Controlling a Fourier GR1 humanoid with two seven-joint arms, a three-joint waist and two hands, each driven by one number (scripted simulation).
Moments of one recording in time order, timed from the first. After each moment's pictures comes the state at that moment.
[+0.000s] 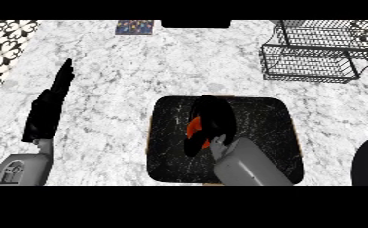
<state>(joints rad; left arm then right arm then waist) -0.16 0.32 0.01 -1.45 -0.11 0.12 0.07 -0.46 0.00 0.56 -1.36 0.69 0.06 0.91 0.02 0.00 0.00</state>
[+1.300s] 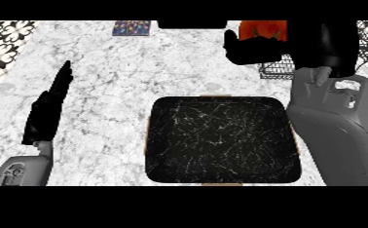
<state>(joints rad) -0.15 0.29 0.03 -1.47 -0.14 0.11 0.08 -0.86 -0.25 0.19 -1.71 0.83 0.12 0.94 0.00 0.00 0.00</state>
